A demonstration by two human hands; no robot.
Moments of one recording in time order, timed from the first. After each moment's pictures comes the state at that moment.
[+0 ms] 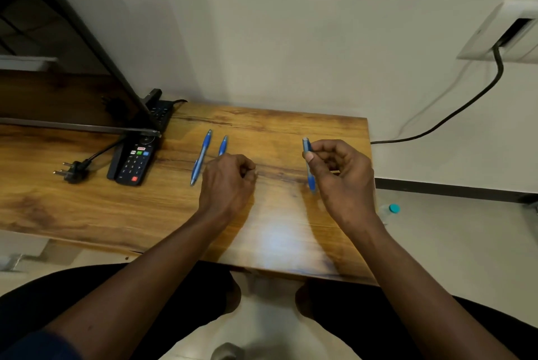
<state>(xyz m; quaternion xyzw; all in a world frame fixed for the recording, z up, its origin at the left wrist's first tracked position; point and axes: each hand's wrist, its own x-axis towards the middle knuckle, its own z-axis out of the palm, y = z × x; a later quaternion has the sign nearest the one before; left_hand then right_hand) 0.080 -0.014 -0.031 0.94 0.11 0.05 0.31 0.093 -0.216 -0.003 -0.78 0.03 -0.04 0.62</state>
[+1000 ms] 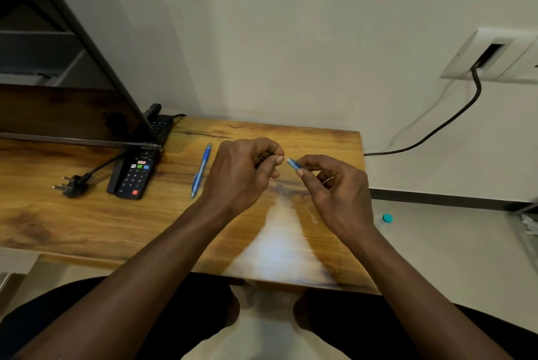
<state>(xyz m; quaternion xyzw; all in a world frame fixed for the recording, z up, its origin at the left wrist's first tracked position) 0.088 -0.027 0.035 0.90 -0.06 0.11 0.42 0.088 -0.218 0.005 -0.87 -0.07 -0.08 0.49</state>
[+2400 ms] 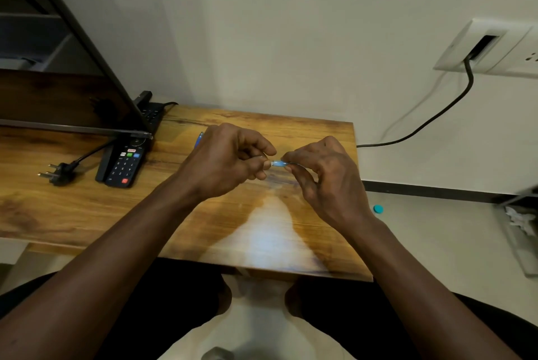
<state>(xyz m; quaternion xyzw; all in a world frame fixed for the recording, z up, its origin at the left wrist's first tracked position) 0.090 -0.003 0.044 0.88 -0.09 -0.03 0.47 0.091 -0.224 0.009 -0.91 -0.24 -0.15 0.29</state>
